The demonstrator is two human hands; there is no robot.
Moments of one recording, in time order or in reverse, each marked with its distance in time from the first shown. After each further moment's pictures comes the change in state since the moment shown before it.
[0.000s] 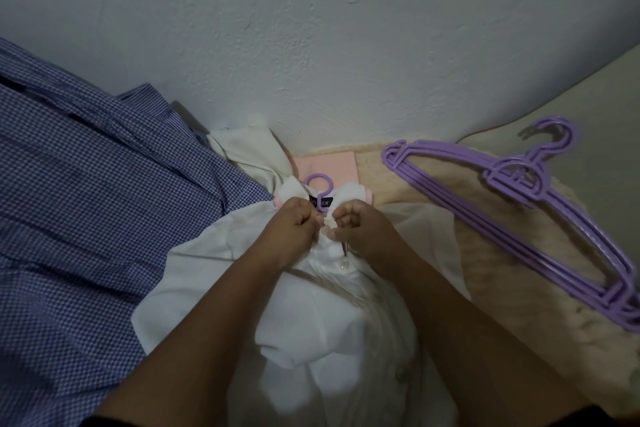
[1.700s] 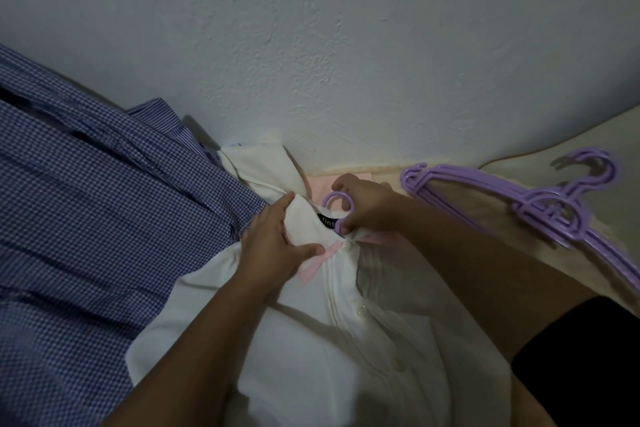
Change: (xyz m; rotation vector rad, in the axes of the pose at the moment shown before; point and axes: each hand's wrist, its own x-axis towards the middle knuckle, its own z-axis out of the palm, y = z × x) left_hand 0.015 -0.035 -0.020 0.101 0.266 -0.124; right_hand 0.099 -0.046 -0.017 -0.979 -0.279 -0.119
